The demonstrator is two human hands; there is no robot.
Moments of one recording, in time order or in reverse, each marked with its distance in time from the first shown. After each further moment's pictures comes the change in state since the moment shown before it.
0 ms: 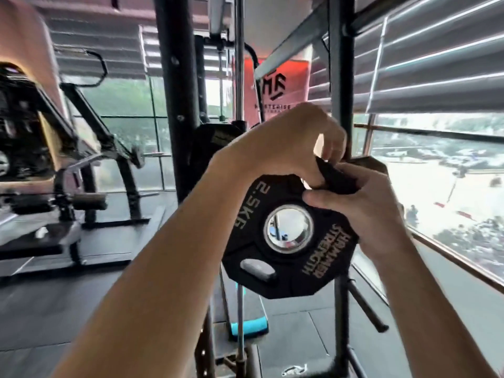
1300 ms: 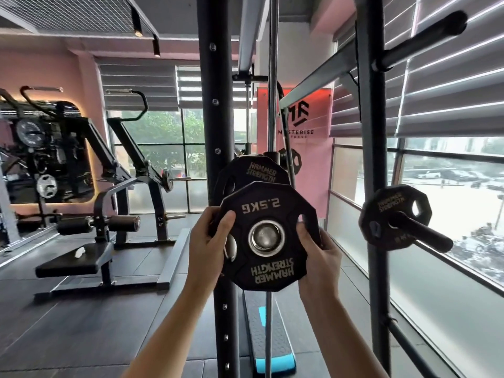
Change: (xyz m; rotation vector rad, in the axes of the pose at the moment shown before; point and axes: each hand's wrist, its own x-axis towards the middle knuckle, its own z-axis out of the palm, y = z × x) left_hand -0.166 -0.081 0.065 -0.731 0.943 -0.620; right_hand 0.009 0.081 0.133 0.728 0.325 0.331
